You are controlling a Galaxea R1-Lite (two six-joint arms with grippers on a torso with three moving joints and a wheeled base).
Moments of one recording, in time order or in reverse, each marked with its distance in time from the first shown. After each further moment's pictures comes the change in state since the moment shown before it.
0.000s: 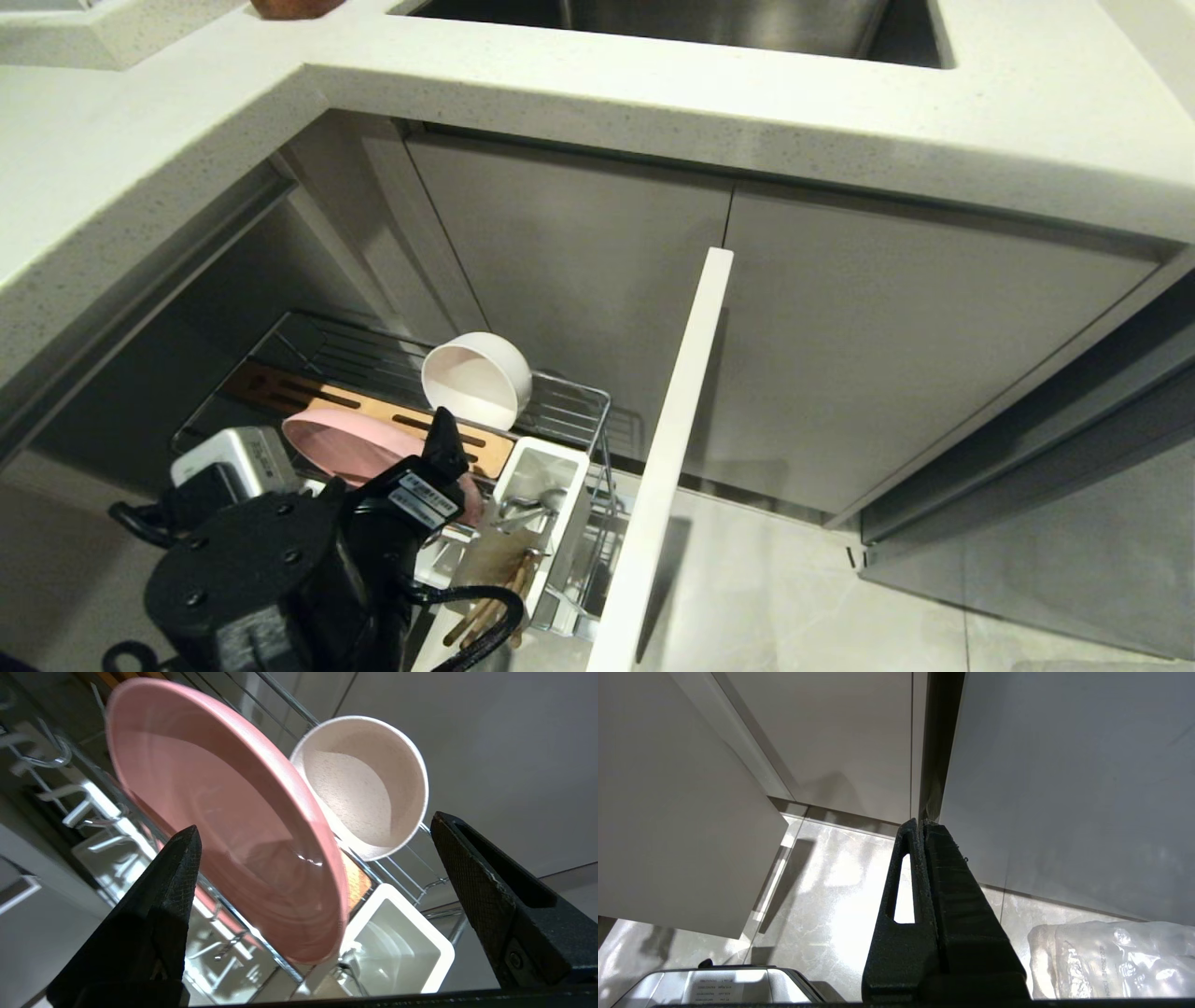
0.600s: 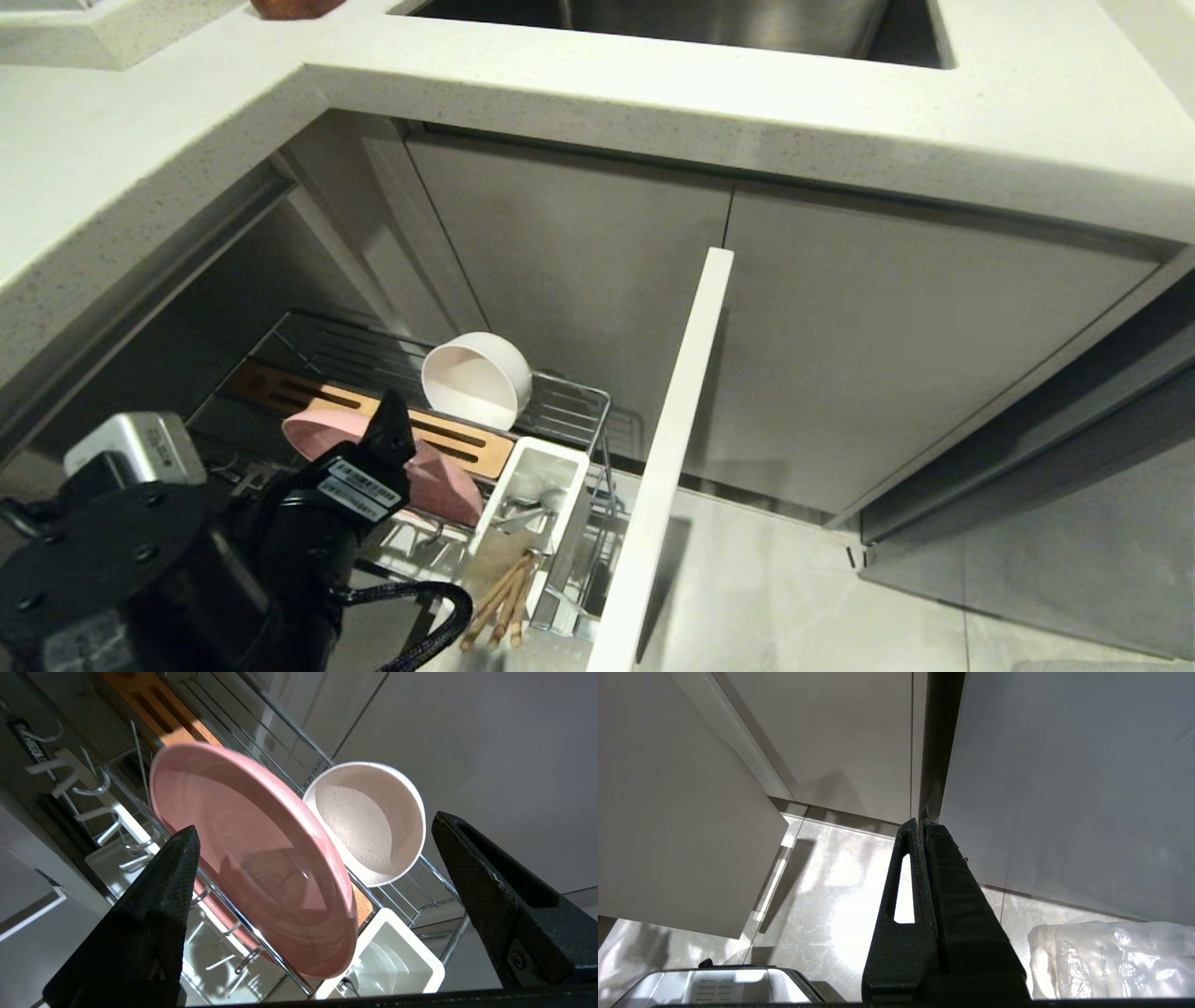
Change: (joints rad) left arm -0.001 -0.160 -0.002 0.122 0.021 0.003; right arm 0.000 0.000 0.000 0.000 0.000 0.000
